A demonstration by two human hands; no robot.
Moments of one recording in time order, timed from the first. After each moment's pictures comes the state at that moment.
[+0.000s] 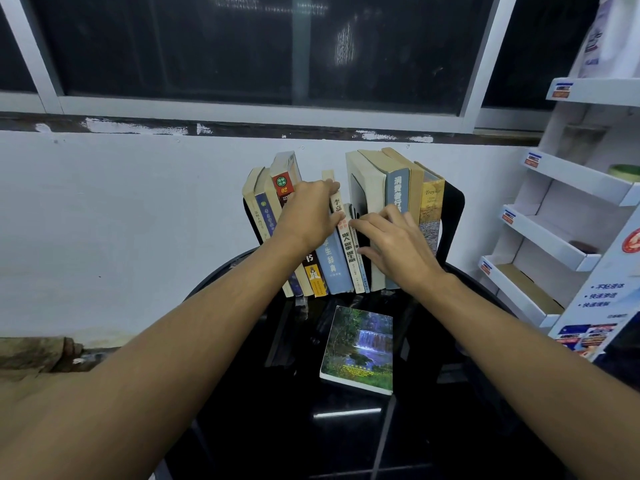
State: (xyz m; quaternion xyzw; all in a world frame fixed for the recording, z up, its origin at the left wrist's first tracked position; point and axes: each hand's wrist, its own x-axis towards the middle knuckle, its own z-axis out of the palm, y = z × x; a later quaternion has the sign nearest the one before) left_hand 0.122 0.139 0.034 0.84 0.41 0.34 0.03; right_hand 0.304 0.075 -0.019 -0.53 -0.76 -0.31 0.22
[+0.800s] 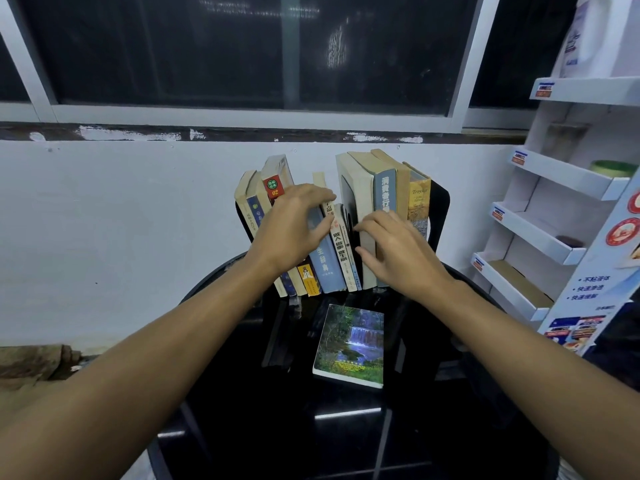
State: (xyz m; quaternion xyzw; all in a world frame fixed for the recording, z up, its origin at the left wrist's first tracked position) left_hand 0.095 0.111 0.026 0.86 0.30 0.42 0.02; right_hand 0.299 0.036 -0.006 -0.57 -0.75 -0.23 0.24
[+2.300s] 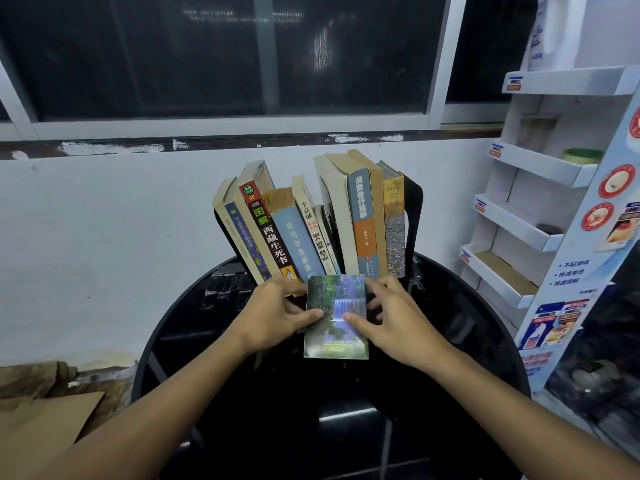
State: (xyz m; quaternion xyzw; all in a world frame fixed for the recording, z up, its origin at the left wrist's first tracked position) left_hand 0.076 0.061 -0.054 0.84 0.37 0.25 0.31; right_hand 0.286 -0.046 -0.060 -0.67 -0.65 0.14 0.34
